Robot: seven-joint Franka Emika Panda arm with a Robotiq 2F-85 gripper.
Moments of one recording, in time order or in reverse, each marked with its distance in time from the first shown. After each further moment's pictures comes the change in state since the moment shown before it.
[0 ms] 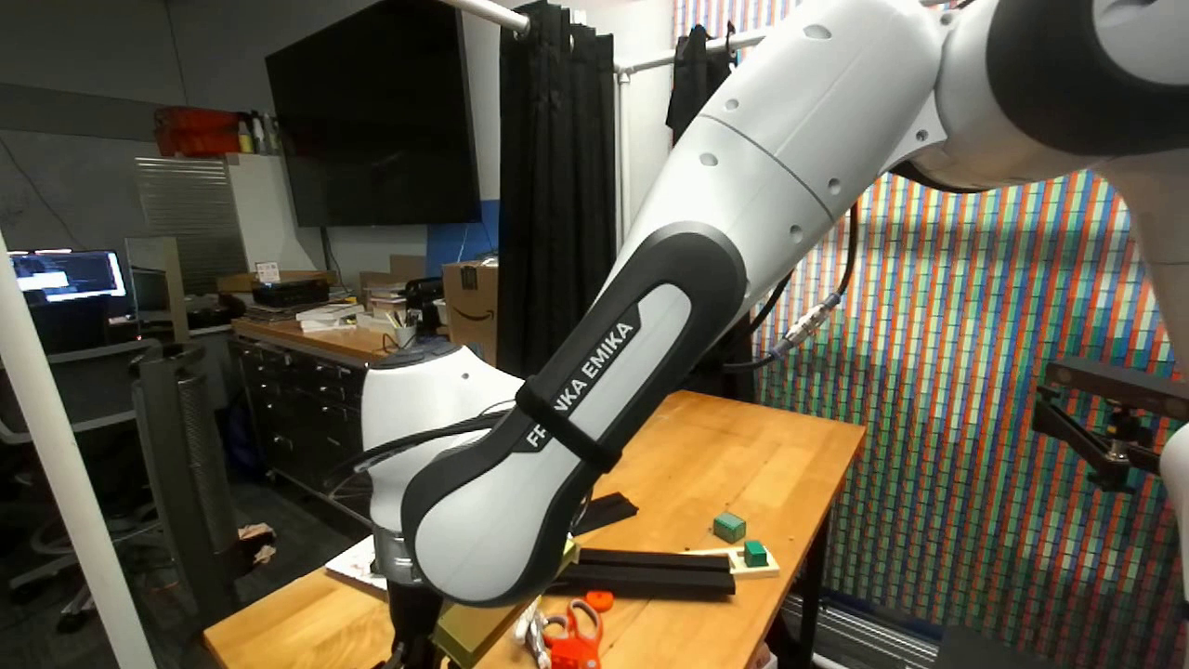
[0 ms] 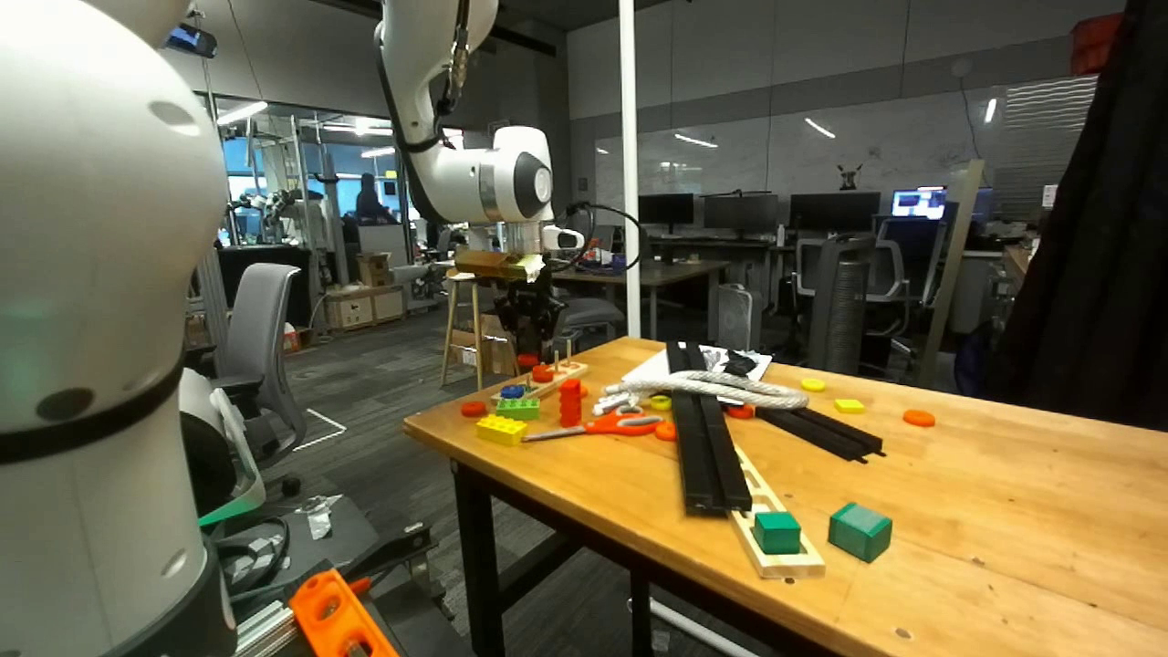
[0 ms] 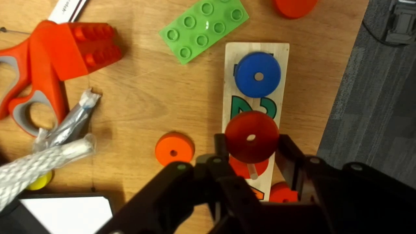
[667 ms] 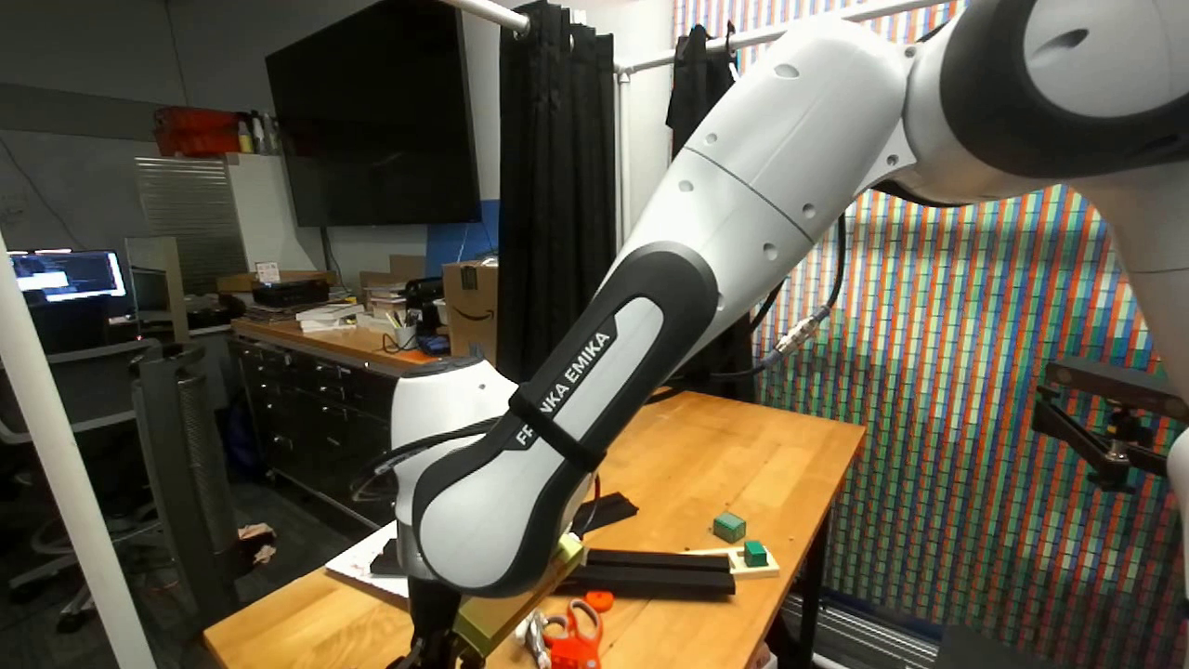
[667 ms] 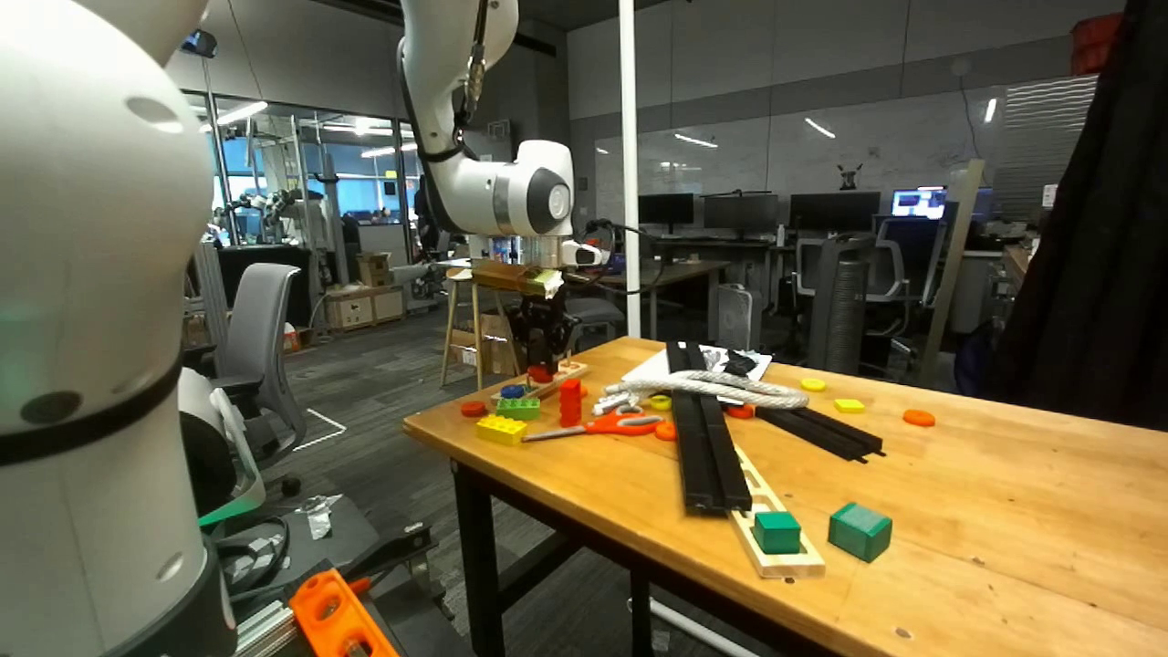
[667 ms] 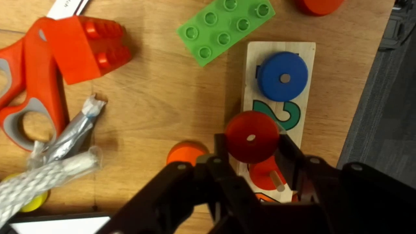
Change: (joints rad) arm -0.046 0.043 0.002 0.006 0.087 0.023 -0.113
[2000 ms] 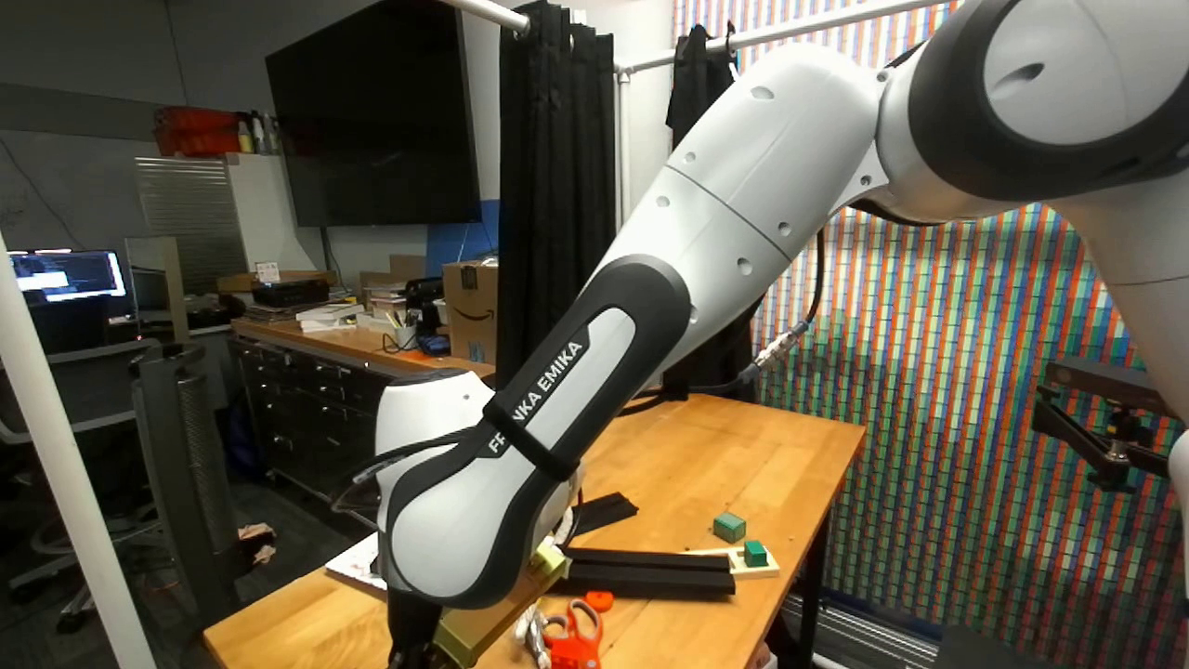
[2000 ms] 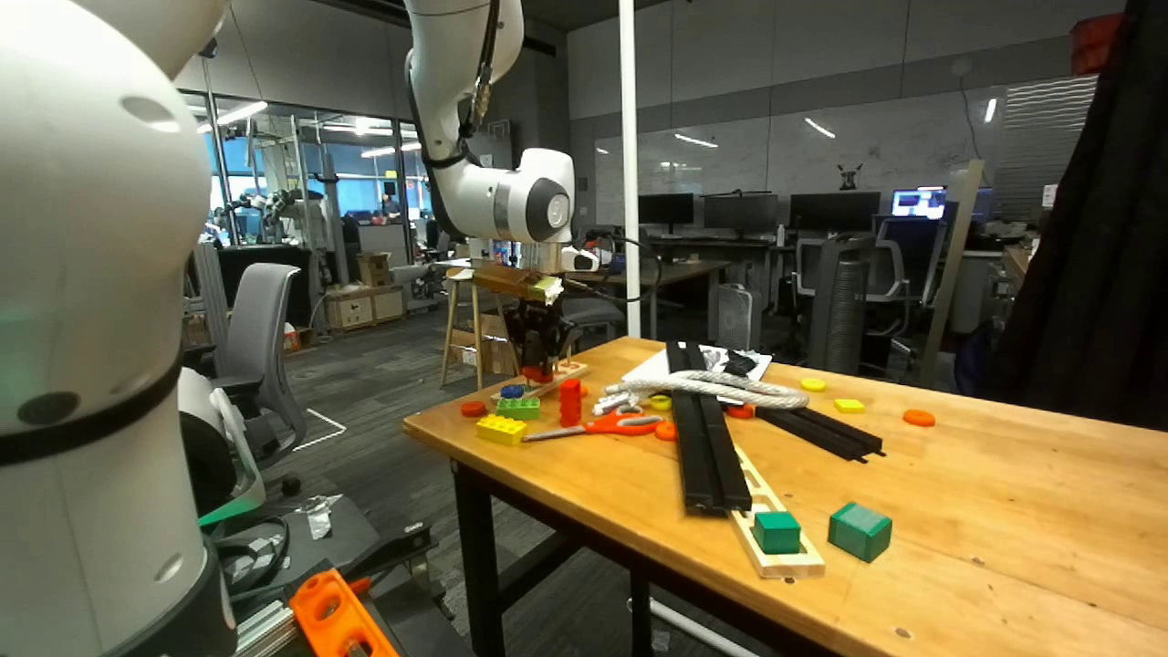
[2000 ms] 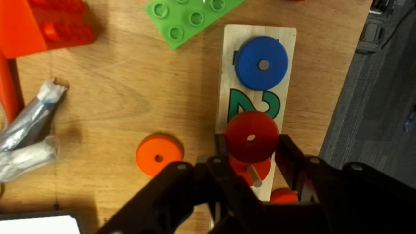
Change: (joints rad) arm -0.009 0.054 0.028 0.056 0.039 0.003 -0.051
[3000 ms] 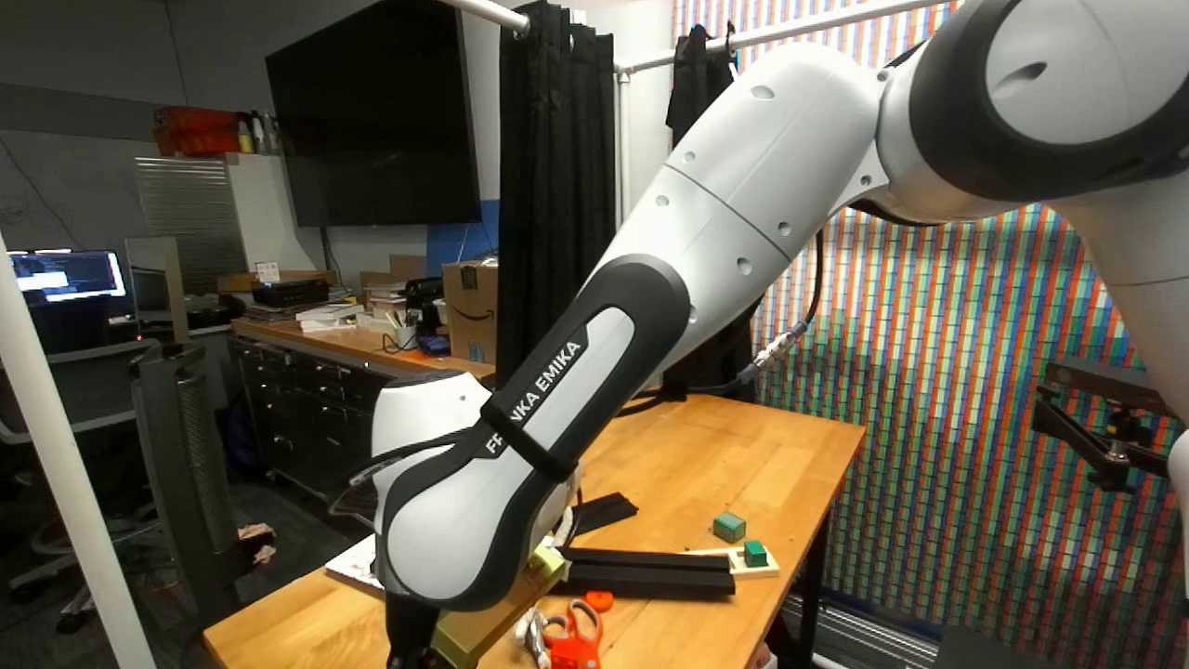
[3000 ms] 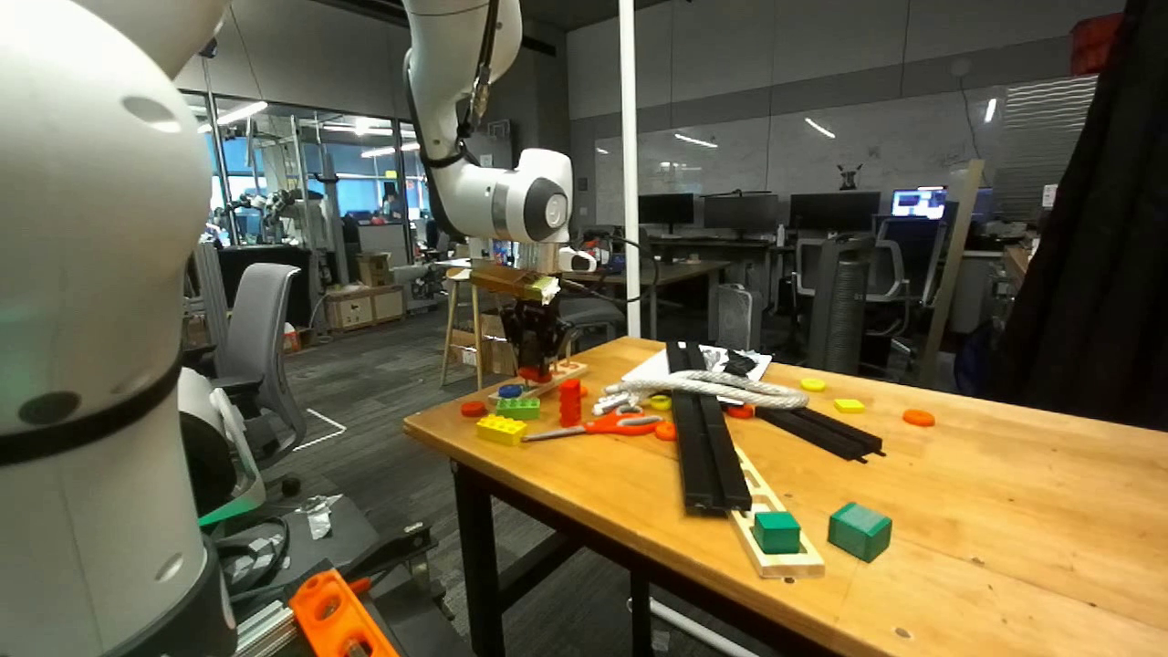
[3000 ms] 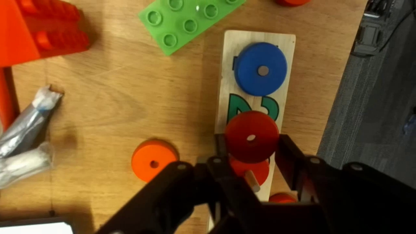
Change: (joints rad) arm 0.003 0.001 0.004 0.003 0.004 -0.015 0.007
